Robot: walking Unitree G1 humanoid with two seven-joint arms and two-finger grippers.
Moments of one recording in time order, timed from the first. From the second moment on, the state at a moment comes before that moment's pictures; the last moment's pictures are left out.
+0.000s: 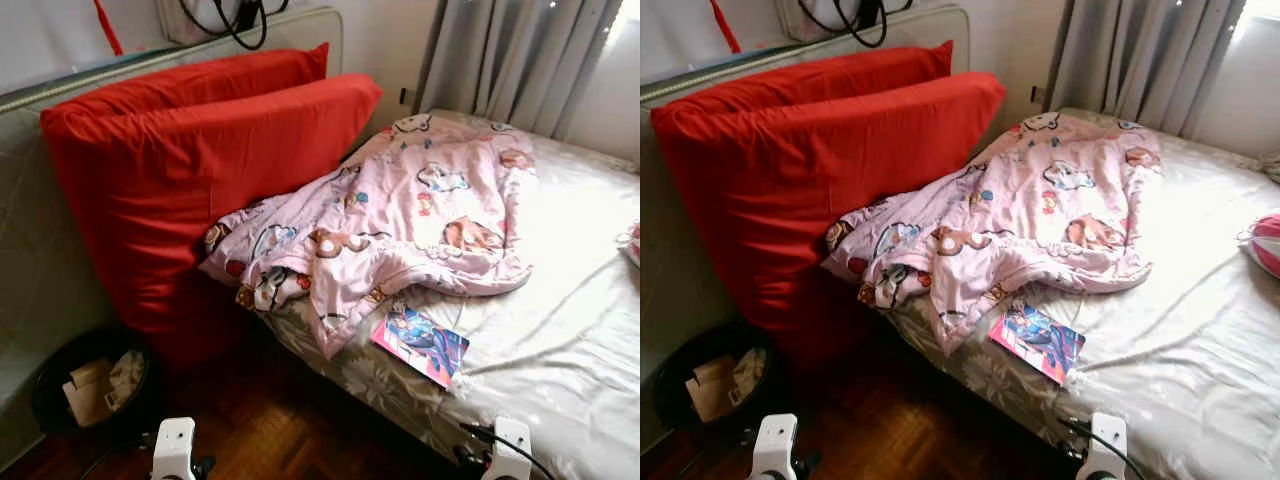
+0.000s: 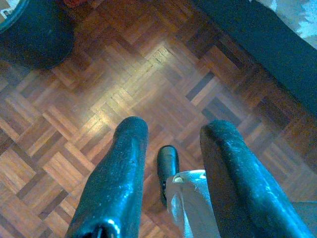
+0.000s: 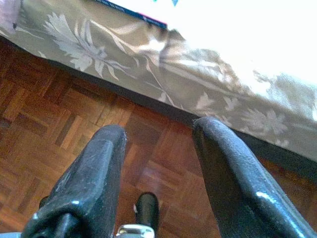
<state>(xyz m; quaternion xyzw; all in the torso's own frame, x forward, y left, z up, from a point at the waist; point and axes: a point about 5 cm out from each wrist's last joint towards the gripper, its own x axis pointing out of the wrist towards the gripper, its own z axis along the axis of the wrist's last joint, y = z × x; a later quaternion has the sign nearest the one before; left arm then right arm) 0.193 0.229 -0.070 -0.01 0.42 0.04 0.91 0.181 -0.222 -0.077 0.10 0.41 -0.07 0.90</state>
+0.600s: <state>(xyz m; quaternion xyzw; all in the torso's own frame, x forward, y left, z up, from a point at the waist) 0.190 0.238 -0.069 -0.01 0.42 0.05 0.91 0.191 -0.211 -0.074 0.12 0.40 -0.06 0.91</state>
